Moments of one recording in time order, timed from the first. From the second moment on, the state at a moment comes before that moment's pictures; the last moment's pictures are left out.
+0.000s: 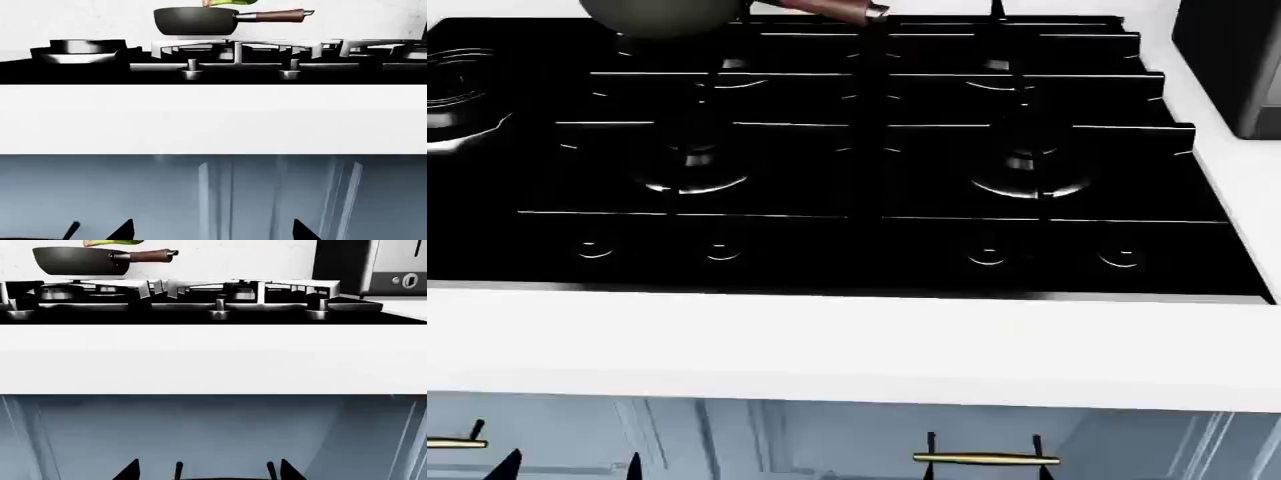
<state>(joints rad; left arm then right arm) 0.00 0.00 0.00 0.00 0.00 0.00 0.00 0.00 0.00 0.00 0.00 0.00 0.00 0.00</state>
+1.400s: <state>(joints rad) 0.04 -0.12 0.19 0.14 -0.07 -0.10 -0.16 -0.03 0.13 -0.09 -0.08 0.11 0.08 0.08</state>
